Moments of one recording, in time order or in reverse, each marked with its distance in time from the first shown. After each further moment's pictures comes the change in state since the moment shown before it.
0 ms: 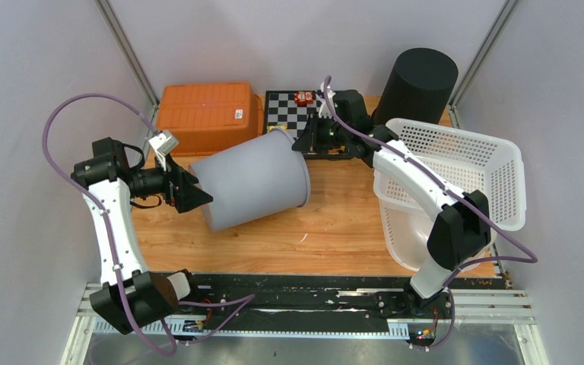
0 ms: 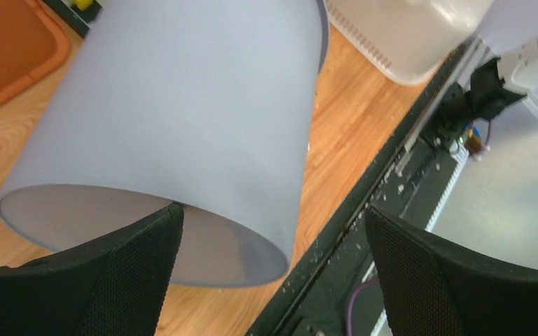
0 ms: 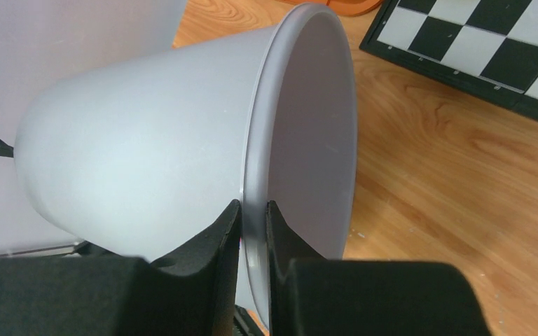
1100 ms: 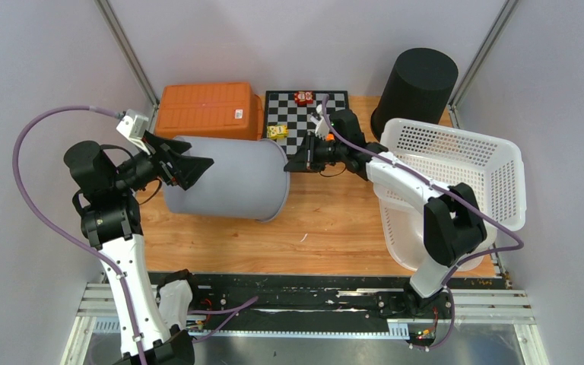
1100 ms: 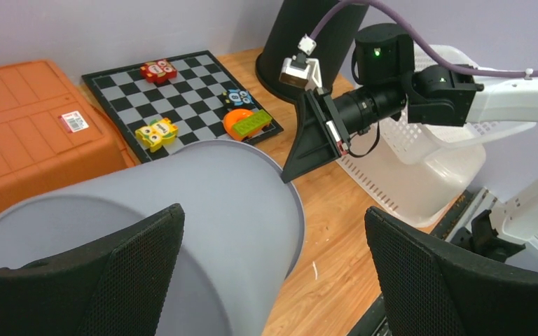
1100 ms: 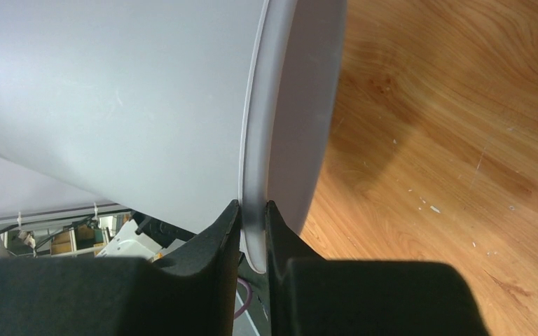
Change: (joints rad) left arm -0.040 -0.325 -0.189 1.074 -0.039 -1.113; right arm 0.002 0.040 -0.188 0.192 -0.212 0.195
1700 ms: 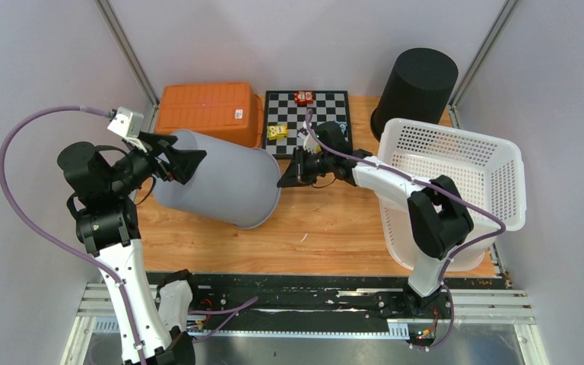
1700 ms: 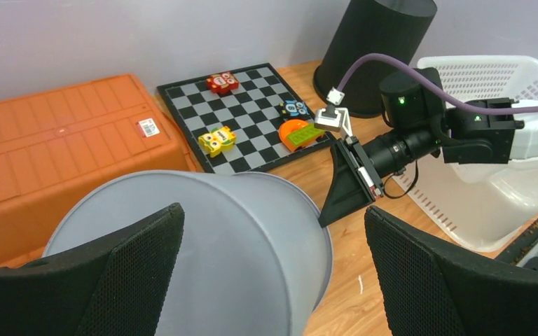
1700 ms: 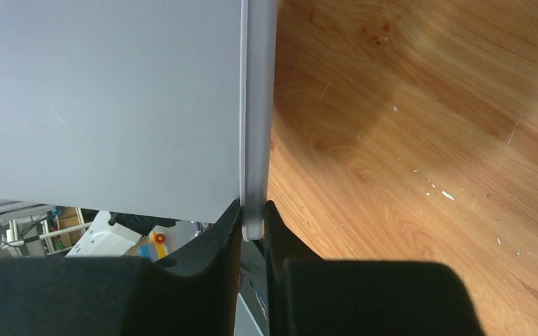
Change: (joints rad) left arm 0.000 -0.008 0.069 -0.063 -0.164 0.087; right arm 0.064 0.084 -0.022 0.002 0.000 0.003
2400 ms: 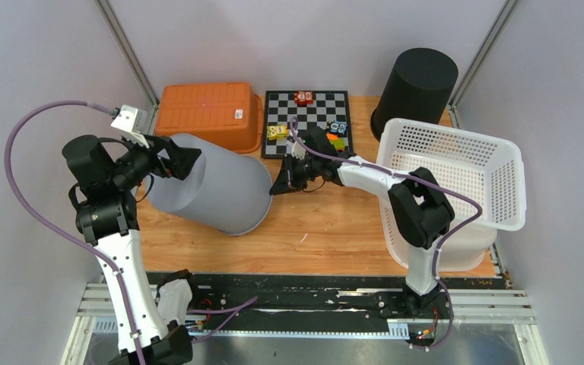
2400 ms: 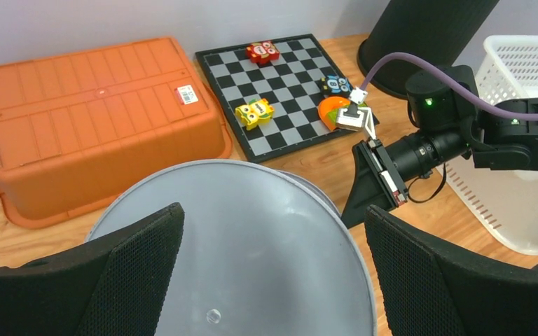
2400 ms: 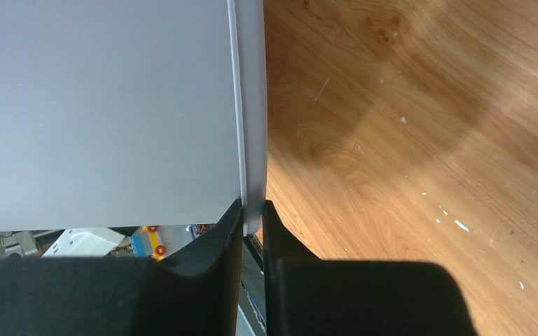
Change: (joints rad) left arm 0.000 0.045 0.008 -0.098 -0.117 0.122; right arm 0.045 0.134 0.066 -0.001 -0.018 -0.017
